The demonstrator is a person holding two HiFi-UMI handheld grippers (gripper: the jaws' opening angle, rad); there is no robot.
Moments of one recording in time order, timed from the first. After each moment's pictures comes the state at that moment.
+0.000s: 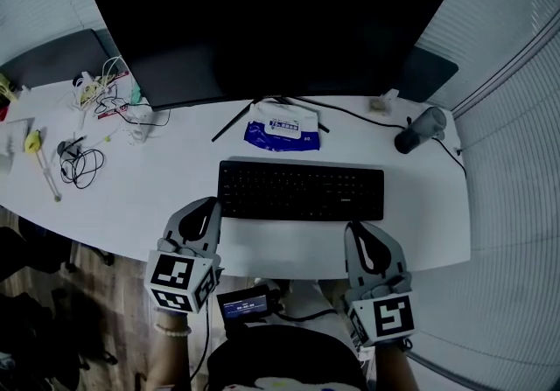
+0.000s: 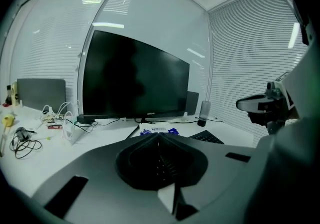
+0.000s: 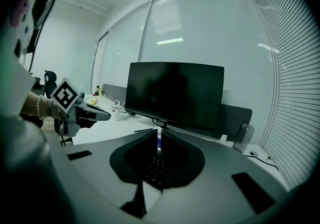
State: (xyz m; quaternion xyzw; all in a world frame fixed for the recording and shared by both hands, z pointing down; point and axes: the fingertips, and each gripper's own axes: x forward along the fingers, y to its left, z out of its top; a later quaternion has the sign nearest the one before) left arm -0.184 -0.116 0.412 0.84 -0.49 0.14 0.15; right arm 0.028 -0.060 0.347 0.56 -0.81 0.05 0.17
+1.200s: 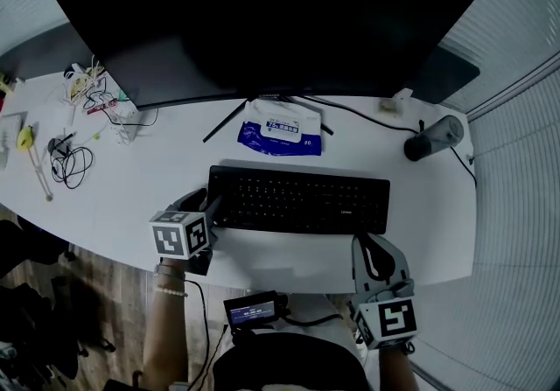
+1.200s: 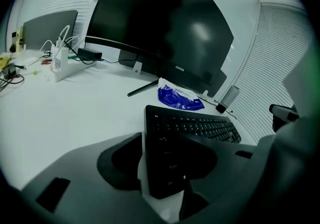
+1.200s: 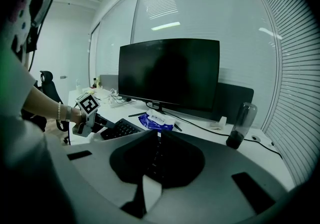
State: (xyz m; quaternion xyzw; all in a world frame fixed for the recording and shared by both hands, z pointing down) left arm -0.190 -0.176 0.572 0.77 -0.48 0.20 0.38; right arm 0.070 -0.090 0.405 0.55 -0.80 0.12 0.21
